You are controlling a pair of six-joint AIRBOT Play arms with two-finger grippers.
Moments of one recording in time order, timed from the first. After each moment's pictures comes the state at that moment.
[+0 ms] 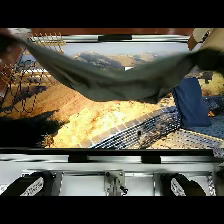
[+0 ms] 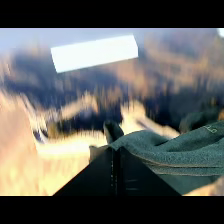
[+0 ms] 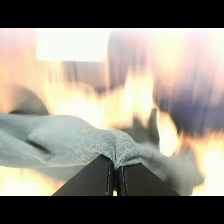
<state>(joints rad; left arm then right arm) 0.07 -0.97 1.77 0.98 -1.10 -1.29 -0.20 -0.90 1.54 -0.89 1.09 1.22</state>
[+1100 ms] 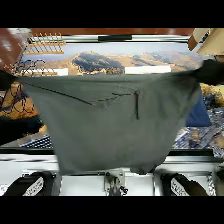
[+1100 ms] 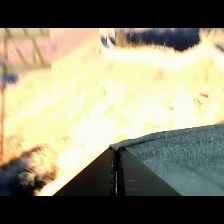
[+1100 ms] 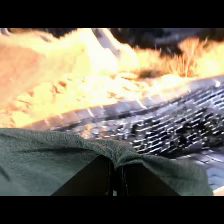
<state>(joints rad) 0.07 -0.94 1.40 1.35 -1.25 -1.40 -0.17 -1.09 1.57 -1.15 1.42 1.48</state>
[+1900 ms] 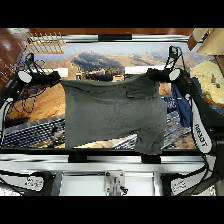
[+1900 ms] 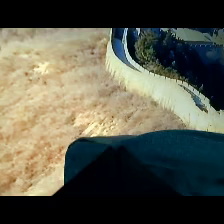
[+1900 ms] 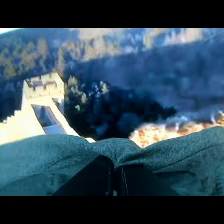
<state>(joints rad) 0.06 -1.62 1.38 1.12 -0.65 -1.58 0.05 -1.73 1.48 -1.13 0.52 1.49</state>
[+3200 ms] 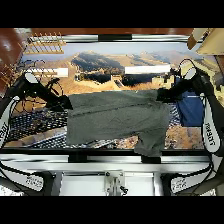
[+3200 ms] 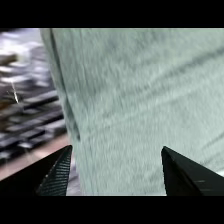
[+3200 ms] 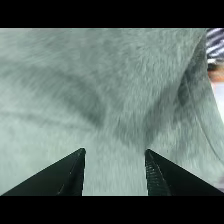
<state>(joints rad) 0.06 -1.70 1.42 1.10 -1.43 -1.38 -0.10 -1.69 1.50 -1.28 1.29 1.43</state>
